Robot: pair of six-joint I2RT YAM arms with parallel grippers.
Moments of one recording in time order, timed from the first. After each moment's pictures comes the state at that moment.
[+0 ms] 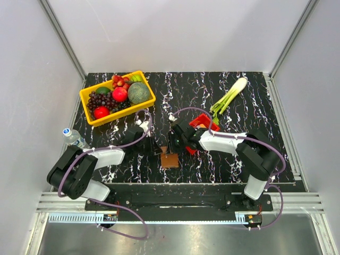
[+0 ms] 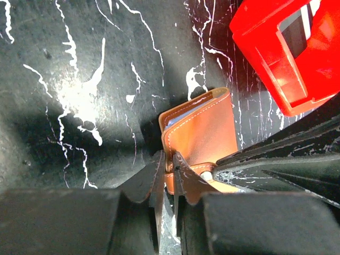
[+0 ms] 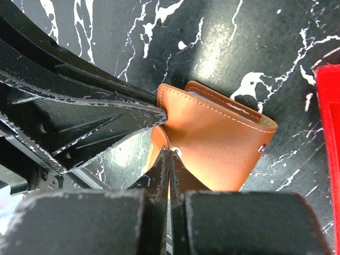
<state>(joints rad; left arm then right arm) -0.52 1.41 0.44 0.25 0.32 -0.63 0.87 1.76 1.03 -0.13 -0.19 0.68</state>
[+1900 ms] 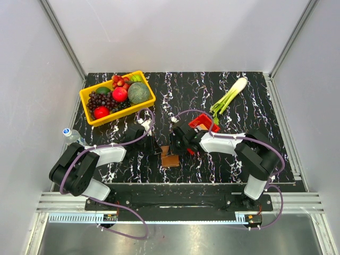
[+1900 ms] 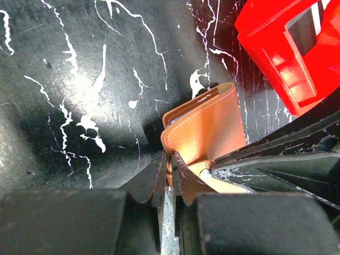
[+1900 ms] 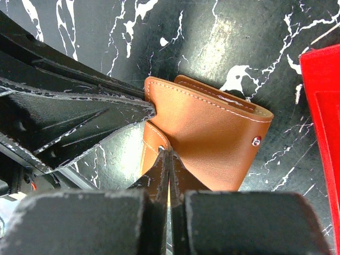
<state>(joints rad) -0.51 1.46 0.50 0.19 0.33 -0.57 0.87 1.76 0.98 -0.09 -0.16 0.73</state>
